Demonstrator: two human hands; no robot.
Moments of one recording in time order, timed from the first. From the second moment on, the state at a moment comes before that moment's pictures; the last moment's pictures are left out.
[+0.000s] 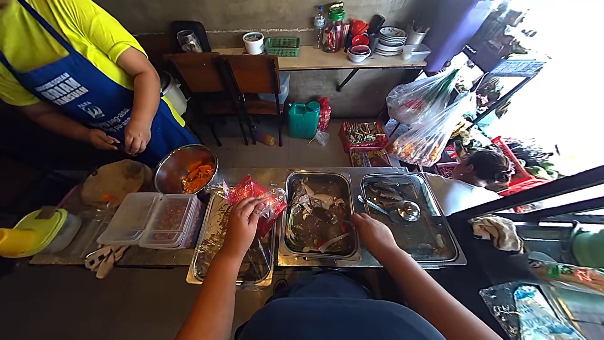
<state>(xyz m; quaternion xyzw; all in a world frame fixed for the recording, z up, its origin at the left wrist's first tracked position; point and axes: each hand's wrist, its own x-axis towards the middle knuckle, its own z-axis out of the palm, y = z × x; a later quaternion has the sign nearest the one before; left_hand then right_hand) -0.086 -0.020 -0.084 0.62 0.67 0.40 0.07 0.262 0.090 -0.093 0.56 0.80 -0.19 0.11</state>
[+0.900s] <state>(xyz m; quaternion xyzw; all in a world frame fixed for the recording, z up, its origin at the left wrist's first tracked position) -0.078 -0.036 -0.086 0.62 0.68 0.37 0.13 0.270 0.186 -0.093 0.59 0.78 -0.11 0.16</state>
